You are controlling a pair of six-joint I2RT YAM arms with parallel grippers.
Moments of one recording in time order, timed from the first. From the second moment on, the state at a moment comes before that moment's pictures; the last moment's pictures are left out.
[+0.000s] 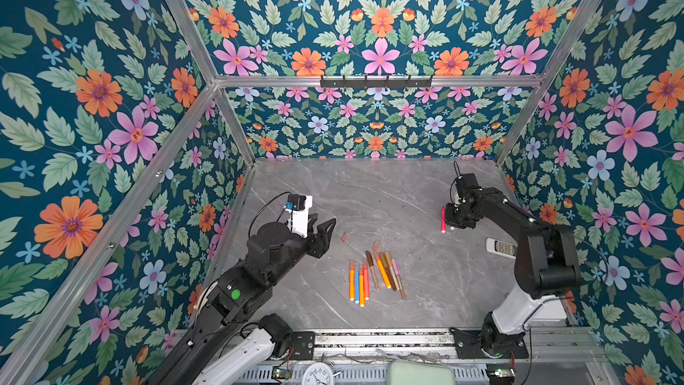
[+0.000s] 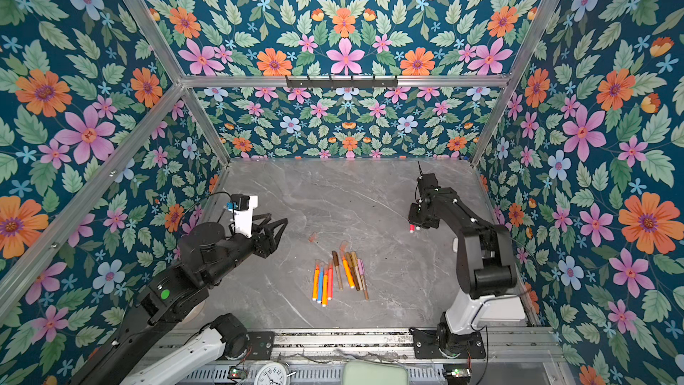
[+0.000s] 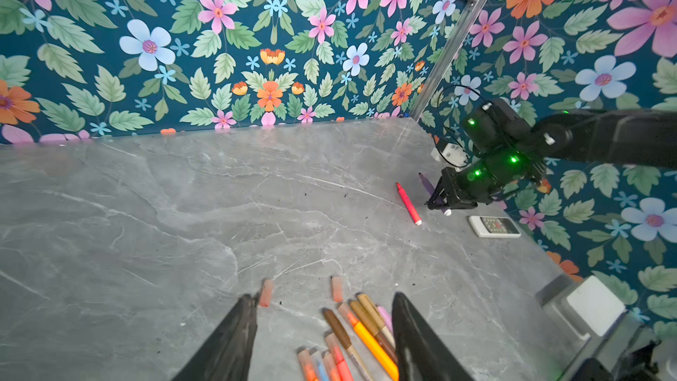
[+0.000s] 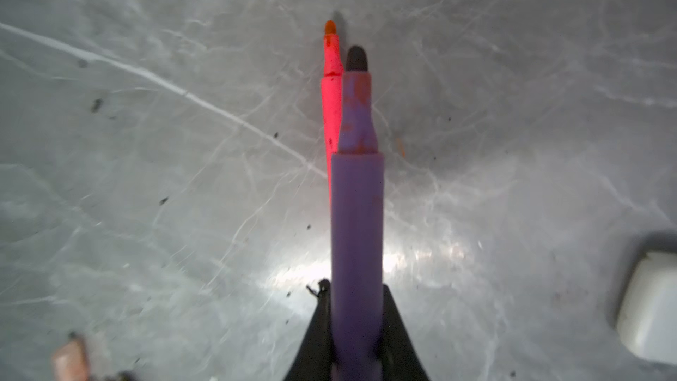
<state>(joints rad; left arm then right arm) -0.71 0.64 0.90 -0.56 -0.14 -0.27 0.10 1.78 1.25 -0.75 -0.02 0.37</state>
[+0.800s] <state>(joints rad) -0.71 0.63 0.82 -0.59 -0.14 -0.23 0.10 1.91 1.36 -0.79 0.04 0.33</state>
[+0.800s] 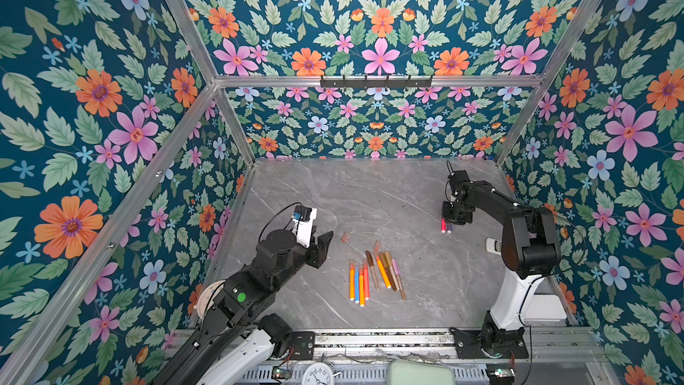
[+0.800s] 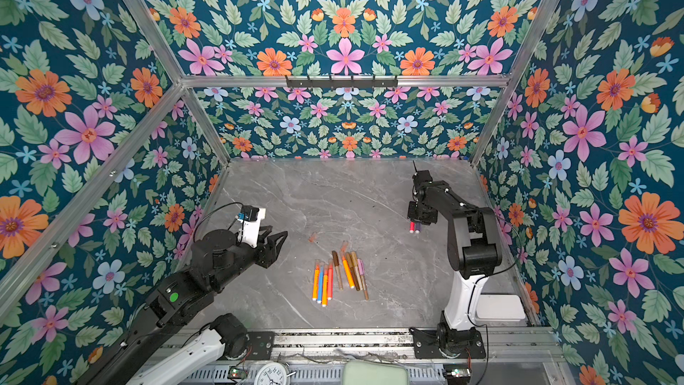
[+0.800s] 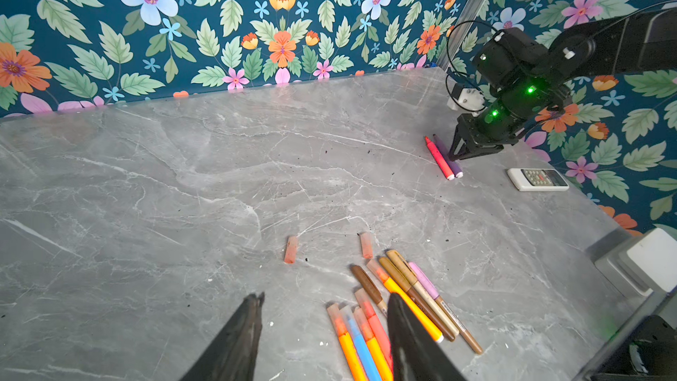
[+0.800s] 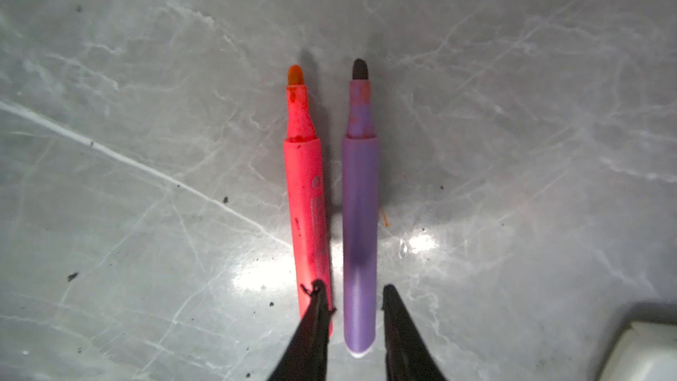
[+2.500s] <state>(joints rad) -0.71 0.47 0.83 -0.74 -0.31 -0.37 0.76 1.98 1.40 -0.66 -0.05 0.82</state>
